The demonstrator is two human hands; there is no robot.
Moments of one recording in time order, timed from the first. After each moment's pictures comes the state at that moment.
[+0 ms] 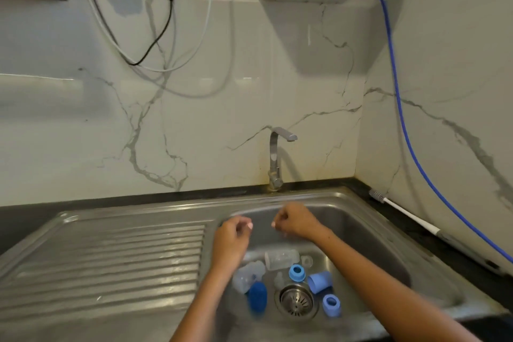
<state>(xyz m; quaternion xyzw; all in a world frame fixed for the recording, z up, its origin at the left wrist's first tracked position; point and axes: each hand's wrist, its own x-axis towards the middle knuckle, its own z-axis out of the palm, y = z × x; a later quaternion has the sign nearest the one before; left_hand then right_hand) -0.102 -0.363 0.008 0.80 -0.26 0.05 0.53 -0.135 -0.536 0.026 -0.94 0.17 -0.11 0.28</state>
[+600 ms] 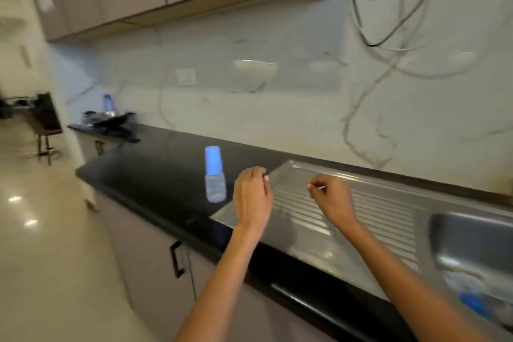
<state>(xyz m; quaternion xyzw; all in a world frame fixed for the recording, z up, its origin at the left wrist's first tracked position) -0.121 -0.020 0.039 0.86 -0.02 0.41 0.29 -0.088 -0.190 0.036 -0.89 -0.09 -0.21 0.40</state>
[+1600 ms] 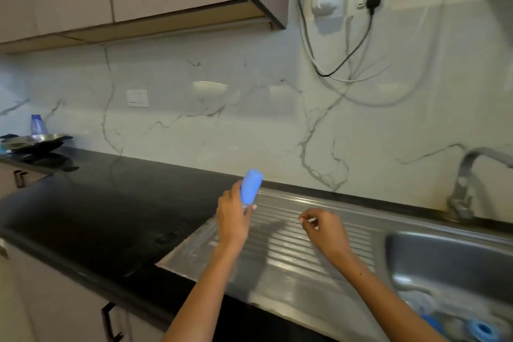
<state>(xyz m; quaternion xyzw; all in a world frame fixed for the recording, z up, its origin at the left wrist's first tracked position) -0.035 -0.017 0.036 0.87 -0.03 0.33 0.36 -0.056 -0.221 0.024 -0.91 -0.06 -0.22 0.34</state>
